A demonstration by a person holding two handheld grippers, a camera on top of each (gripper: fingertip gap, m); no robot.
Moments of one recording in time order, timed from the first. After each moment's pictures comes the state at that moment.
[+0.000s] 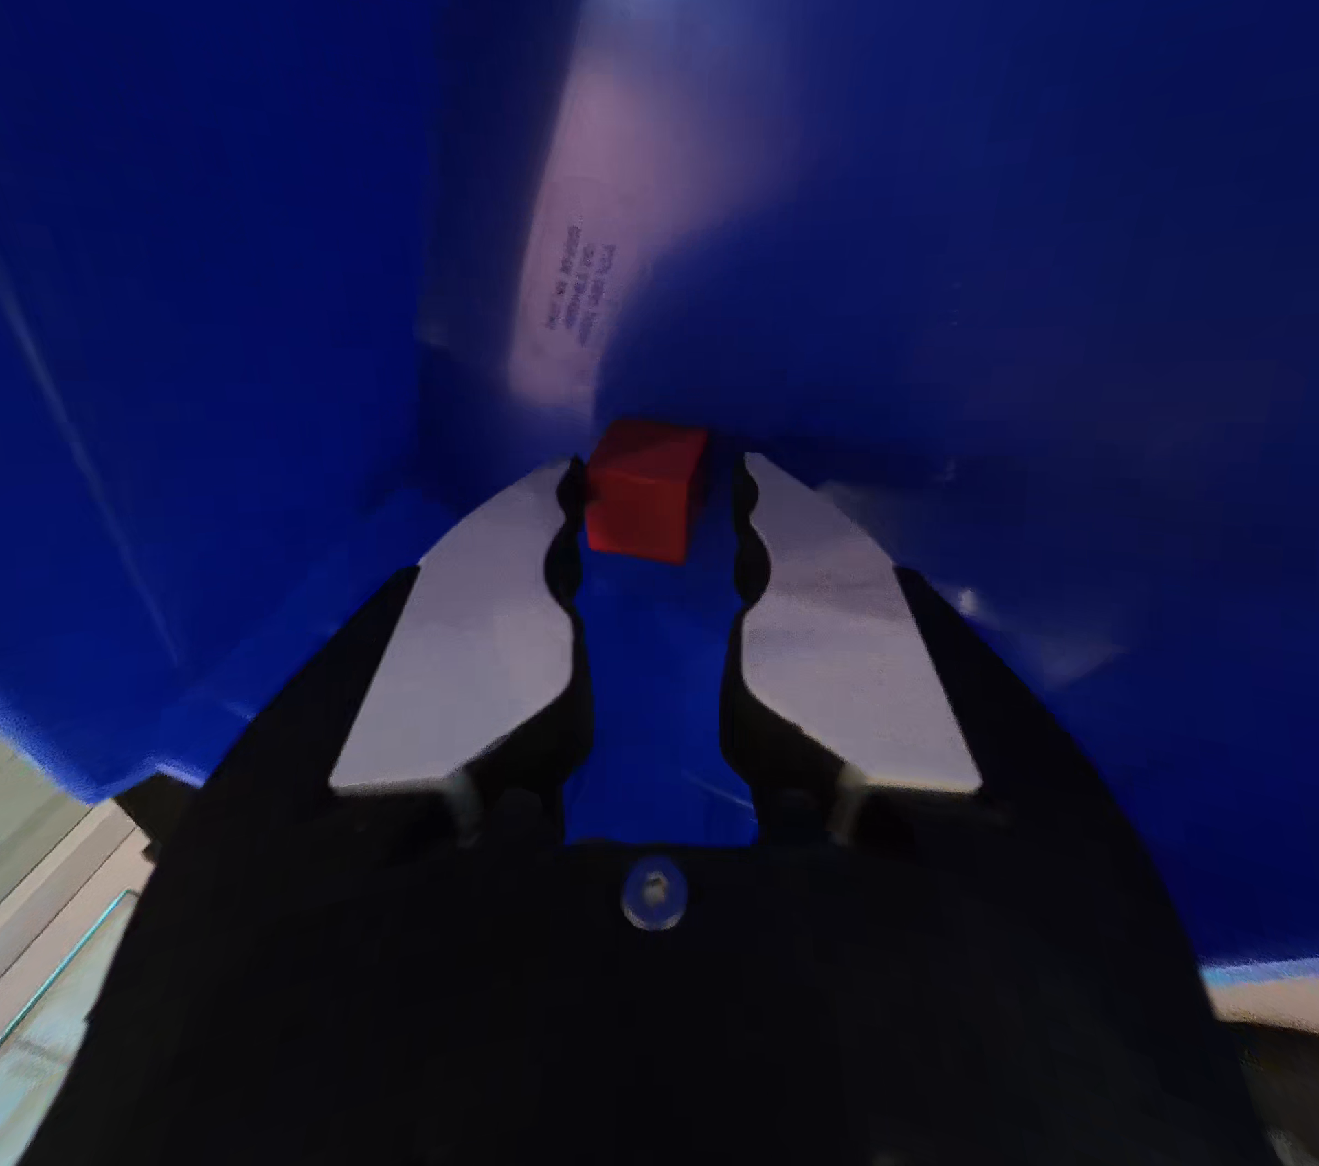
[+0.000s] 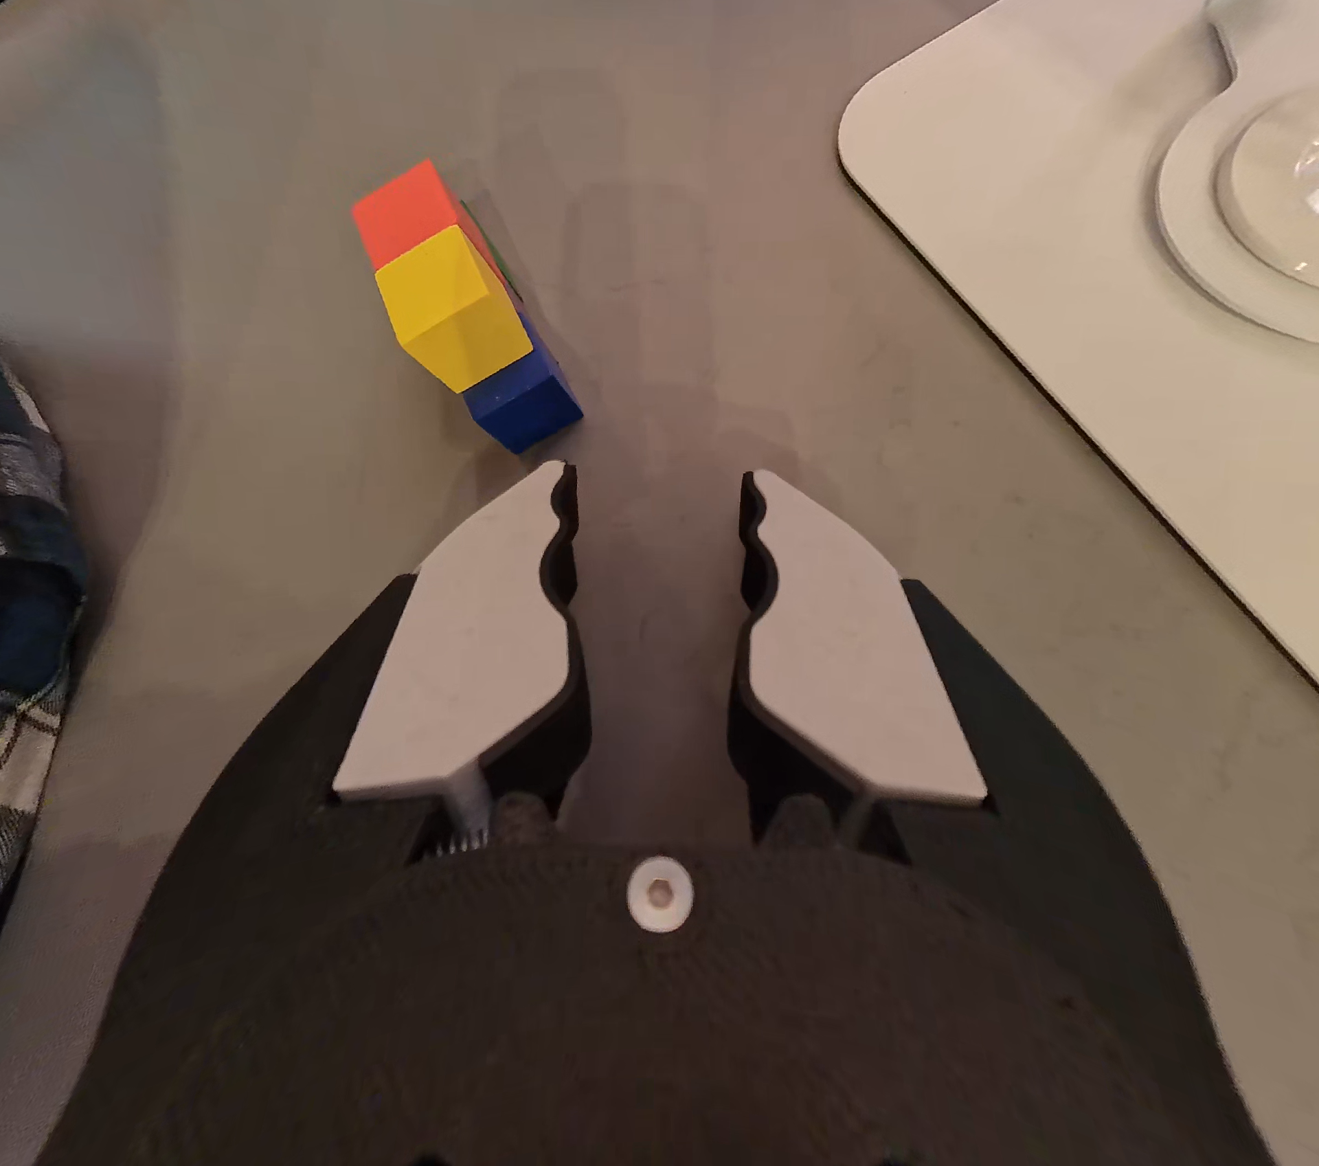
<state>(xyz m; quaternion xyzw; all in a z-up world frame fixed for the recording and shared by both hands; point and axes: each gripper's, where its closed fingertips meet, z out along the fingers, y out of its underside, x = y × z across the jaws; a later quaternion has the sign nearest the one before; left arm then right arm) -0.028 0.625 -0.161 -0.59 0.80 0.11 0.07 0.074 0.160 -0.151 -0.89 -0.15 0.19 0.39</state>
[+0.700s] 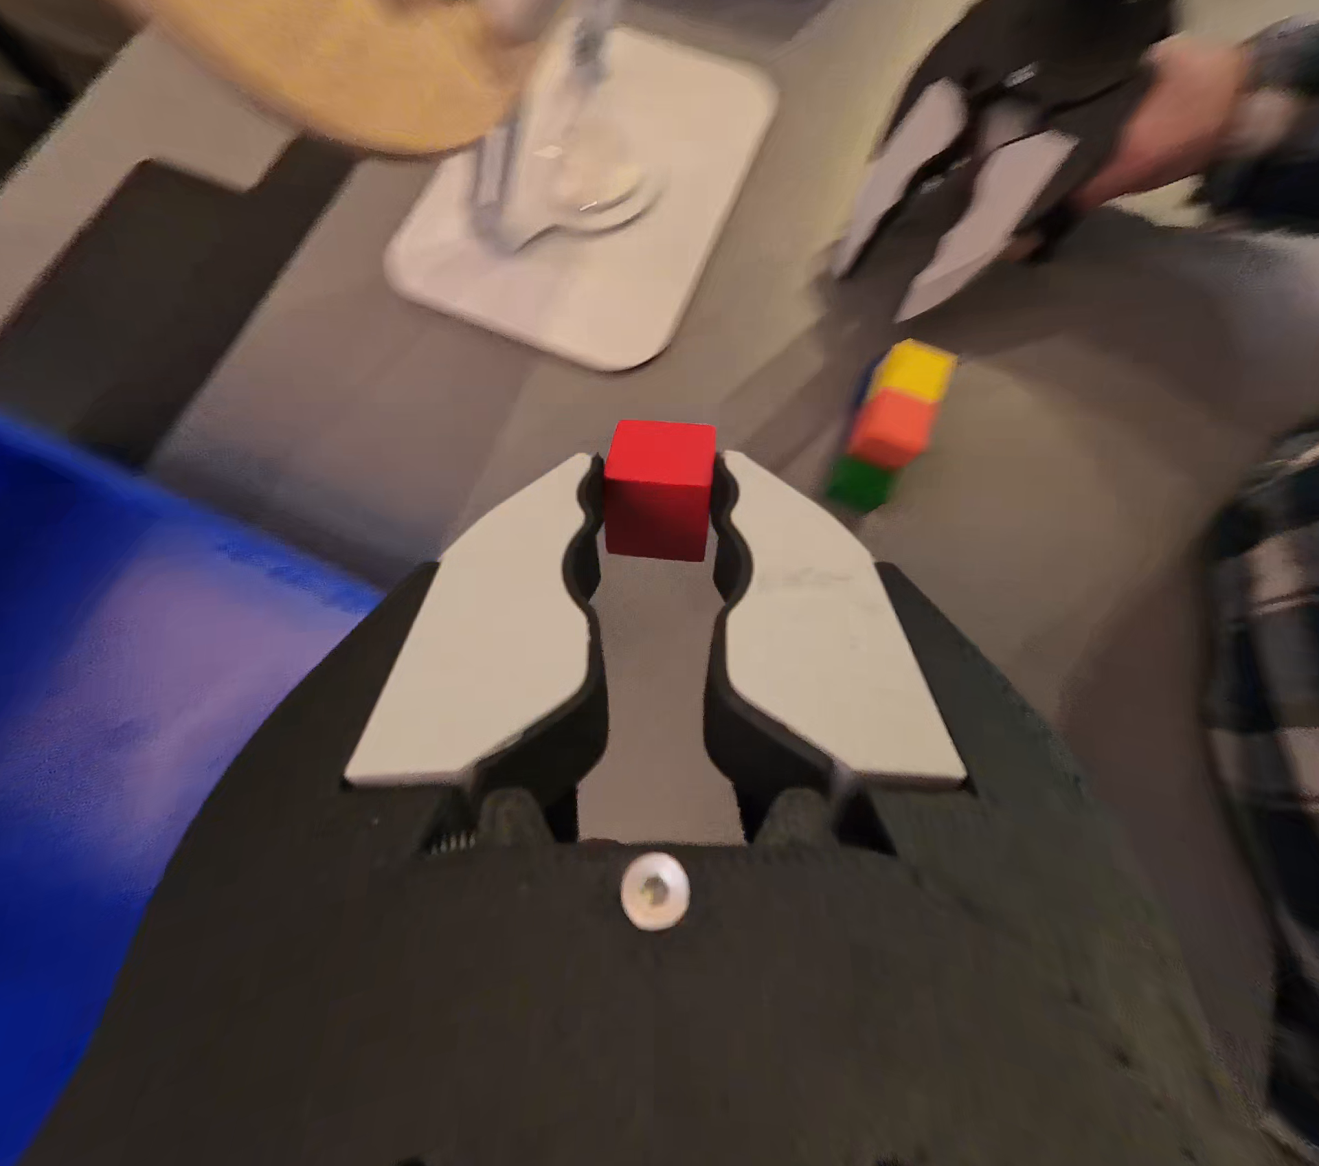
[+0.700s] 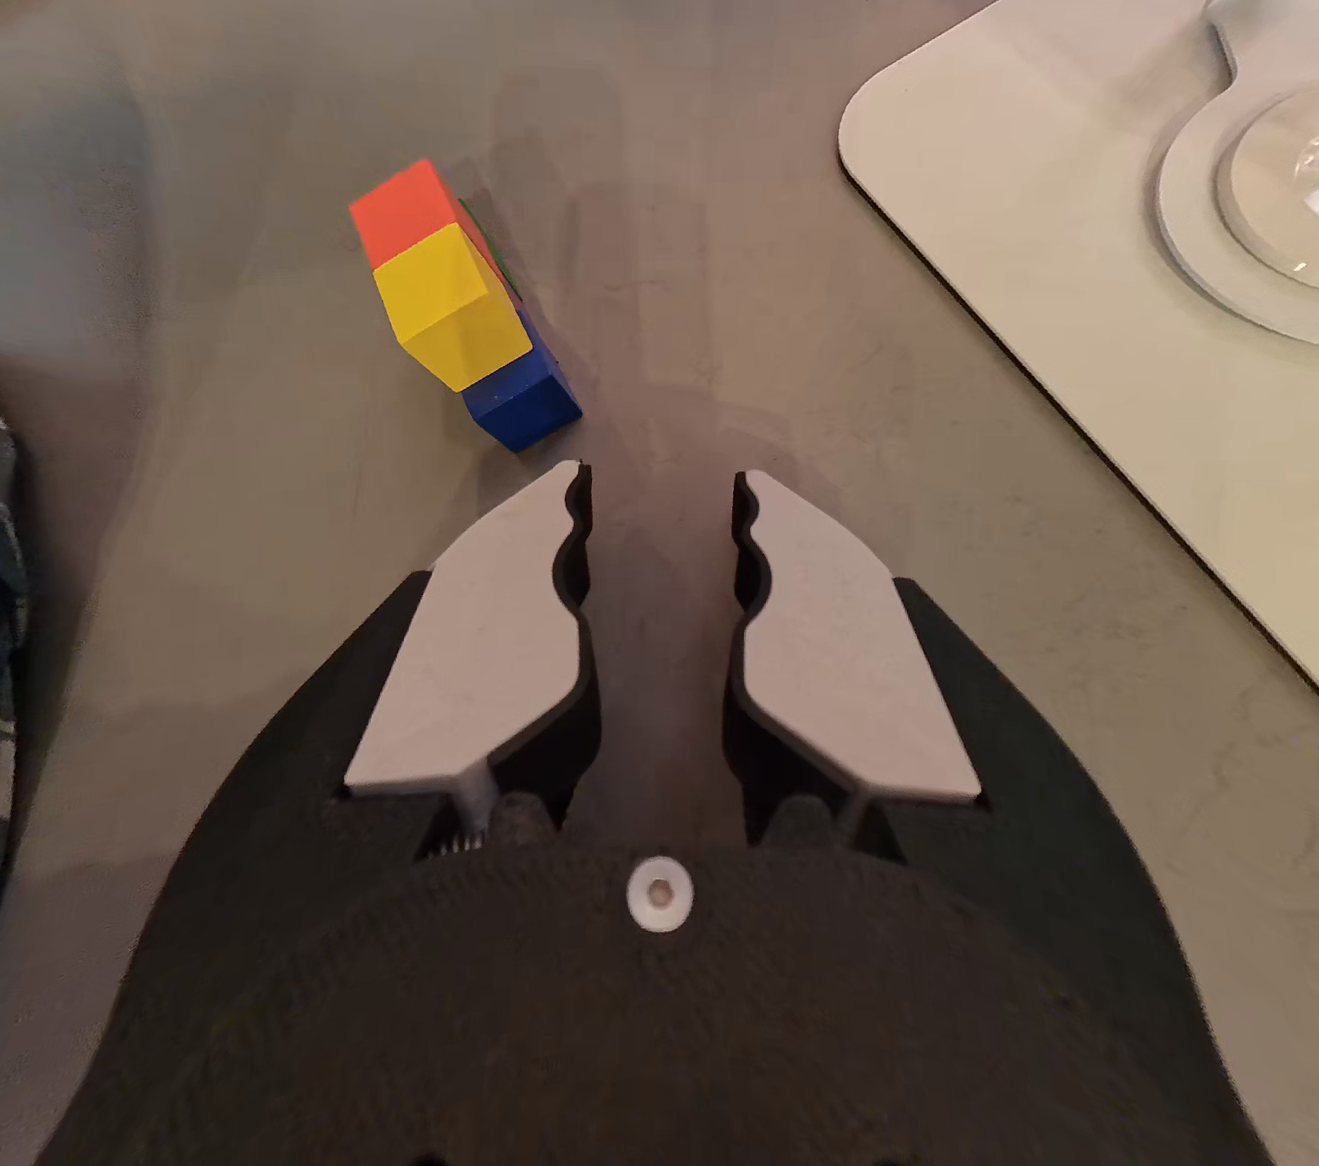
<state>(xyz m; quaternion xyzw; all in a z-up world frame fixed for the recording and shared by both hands) -0.023 0.310 -0.031 -0.55 0.72 -0.33 0.24 0.073 0.162 -0.150 -0.89 -0.15 0.19 0.39</state>
